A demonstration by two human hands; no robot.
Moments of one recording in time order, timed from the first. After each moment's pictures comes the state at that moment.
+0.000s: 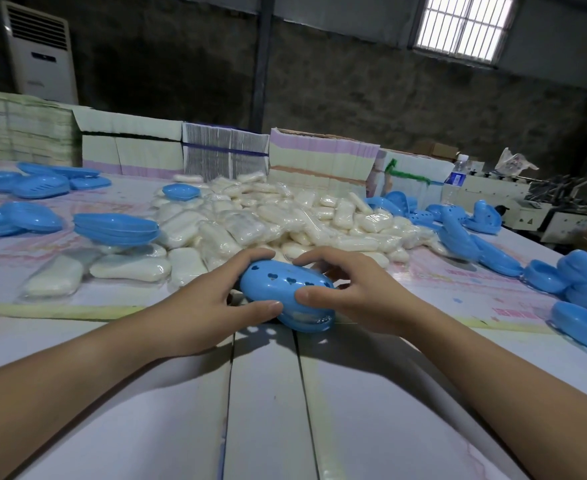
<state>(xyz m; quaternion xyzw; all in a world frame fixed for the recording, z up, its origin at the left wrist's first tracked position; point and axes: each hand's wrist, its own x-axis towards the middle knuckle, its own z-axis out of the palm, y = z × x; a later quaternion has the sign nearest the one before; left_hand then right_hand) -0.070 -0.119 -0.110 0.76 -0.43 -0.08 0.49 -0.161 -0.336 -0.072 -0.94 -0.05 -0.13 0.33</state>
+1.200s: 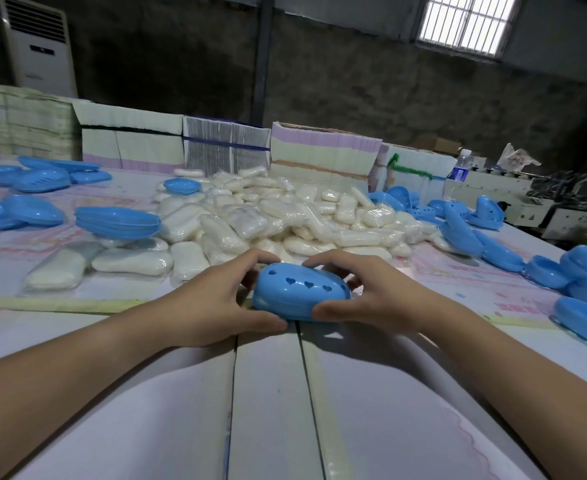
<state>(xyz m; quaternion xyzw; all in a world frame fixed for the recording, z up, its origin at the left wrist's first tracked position) -0.063 -0.125 -0.108 0.80 -0.44 -0.05 0.40 -0.168 -0.352 -0.072 -0.96 -0.07 -0.09 0.26</state>
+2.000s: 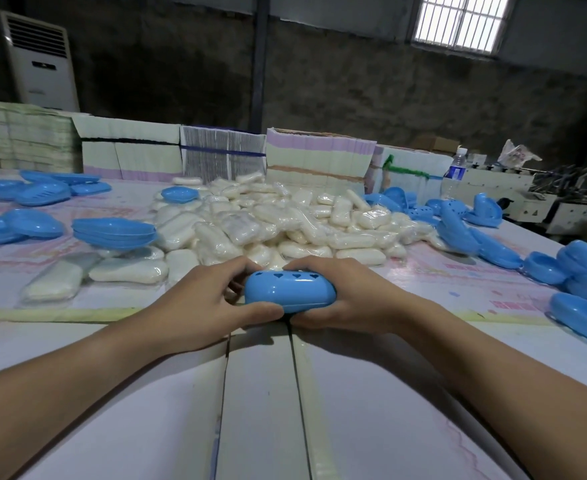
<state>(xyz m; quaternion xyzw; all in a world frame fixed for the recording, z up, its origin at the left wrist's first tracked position) -0.071 -0.122 -0.104 0.81 -0.42 0.02 0.41 -0.158 -0.344 -0.074 -0.97 -0.11 -0.10 0.19</state>
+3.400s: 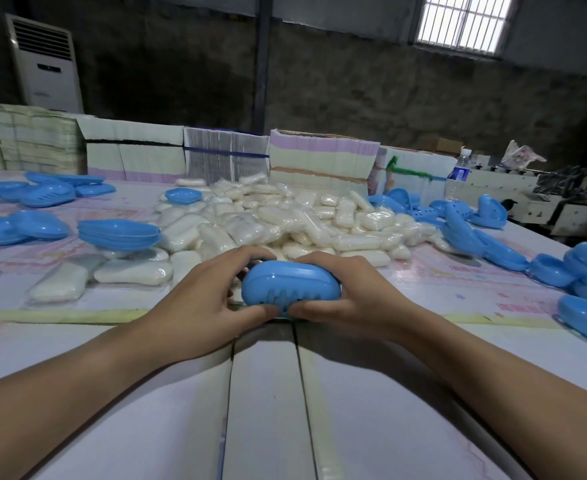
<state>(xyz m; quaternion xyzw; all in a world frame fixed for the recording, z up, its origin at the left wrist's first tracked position) -0.075 -0.119 -0.104 0.78 -0.47 0.12 0.39 -0.160 -0.335 -0.076 -0.94 -0.13 -0.17 0.26</state>
